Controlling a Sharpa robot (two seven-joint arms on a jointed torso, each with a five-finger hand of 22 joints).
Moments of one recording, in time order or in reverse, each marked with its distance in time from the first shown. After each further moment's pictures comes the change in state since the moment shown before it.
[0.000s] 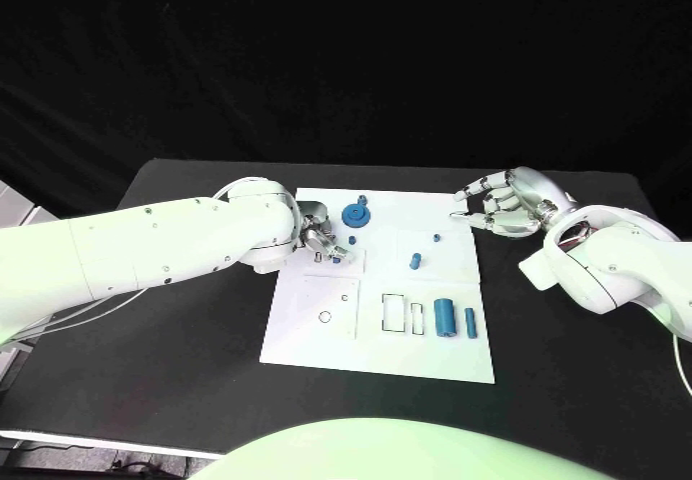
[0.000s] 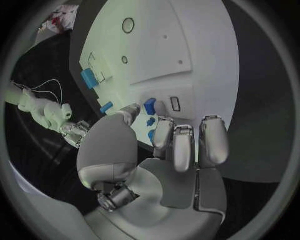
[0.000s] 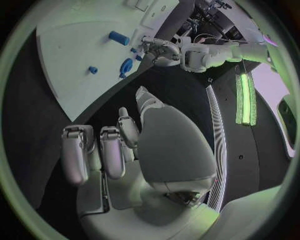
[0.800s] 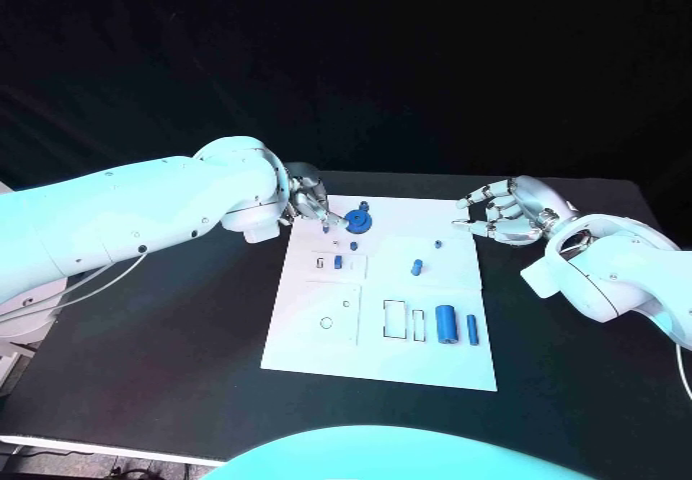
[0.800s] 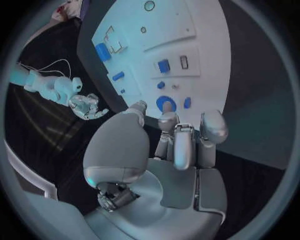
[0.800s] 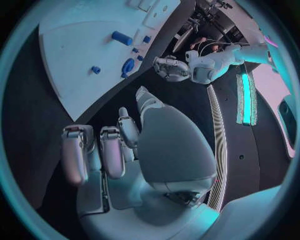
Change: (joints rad) left arm 0.112 -0.060 0.071 0.016 0.095 0.014 -0.003; left_hand 0.201 0.099 -0.185 -0.001 0.001 -0.133 0.079 -0.153 -0.109 -0.177 0.077 -0.177 -0.243 0.000 0.050 -0.062 0.000 0.016 -0.125 0.057 -0.127 -0.200; right arm -0.006 0.002 0.000 -0.012 0.001 -0.002 0.001; right_hand 0.000 0.000 -0.004 0.004 0.000 0.000 0.000 0.000 -0.001 0.000 0.000 0.000 -0.001 0.000 0.000 -0.004 0.001 0.000 0.000 0.000 -0.004 0.000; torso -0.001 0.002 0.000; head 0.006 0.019
